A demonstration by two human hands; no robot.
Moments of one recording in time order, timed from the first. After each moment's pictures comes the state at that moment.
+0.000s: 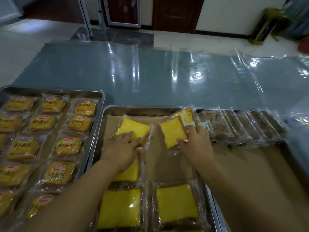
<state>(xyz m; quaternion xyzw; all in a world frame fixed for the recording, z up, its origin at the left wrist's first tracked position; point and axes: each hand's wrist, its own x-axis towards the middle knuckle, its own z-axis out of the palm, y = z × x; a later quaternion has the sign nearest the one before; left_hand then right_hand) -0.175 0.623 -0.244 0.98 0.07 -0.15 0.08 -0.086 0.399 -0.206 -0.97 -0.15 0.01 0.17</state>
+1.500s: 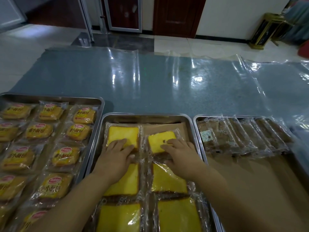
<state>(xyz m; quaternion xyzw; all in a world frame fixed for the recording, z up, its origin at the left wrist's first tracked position) -0.181 0.639 -0.246 0.98 0.11 -0.09 0.11 -0.078 0.421 -0.219 -0.91 -0.39 0.13 0.04</state>
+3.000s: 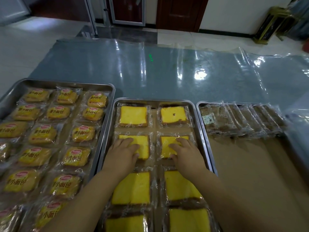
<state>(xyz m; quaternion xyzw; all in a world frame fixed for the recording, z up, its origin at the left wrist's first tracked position) -0.248 0.616 -0.244 0.98 0.11 -0.01 0.17 -0.153 0.405 -0.230 -0.95 -0.29 0.11 0.10</state>
